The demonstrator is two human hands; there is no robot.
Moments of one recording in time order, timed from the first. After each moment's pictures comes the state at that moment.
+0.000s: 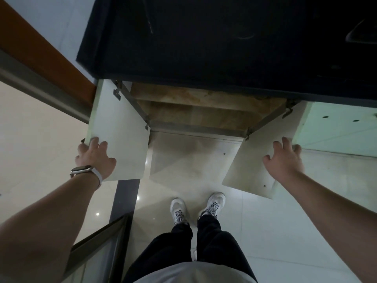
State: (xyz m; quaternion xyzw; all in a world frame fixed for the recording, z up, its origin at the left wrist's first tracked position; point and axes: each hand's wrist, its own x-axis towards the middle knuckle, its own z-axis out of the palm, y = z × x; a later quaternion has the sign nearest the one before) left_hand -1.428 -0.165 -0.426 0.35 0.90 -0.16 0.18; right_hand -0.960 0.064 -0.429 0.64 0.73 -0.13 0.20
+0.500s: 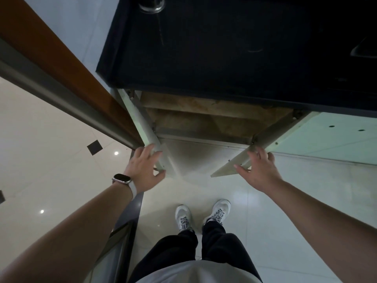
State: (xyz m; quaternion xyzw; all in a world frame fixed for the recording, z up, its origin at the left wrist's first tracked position) left_hand -1.369 -0.144 -0.412 0.60 0.77 -0.04 0.22; right_hand -1.036 0.021 -0.415 0.55 0.79 -0.22 0.16
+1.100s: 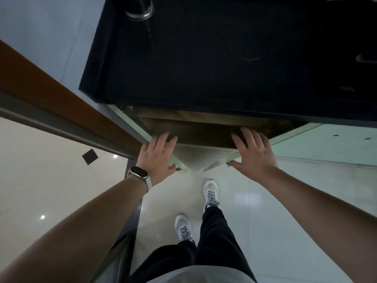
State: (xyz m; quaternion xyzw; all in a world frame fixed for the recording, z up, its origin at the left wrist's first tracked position) left_hand -1.361 -0.038 -0.425 0.66 0.75 -0.07 0.10; right_hand -1.080 0.101 -0.420 0.40 0.91 0.01 0.10
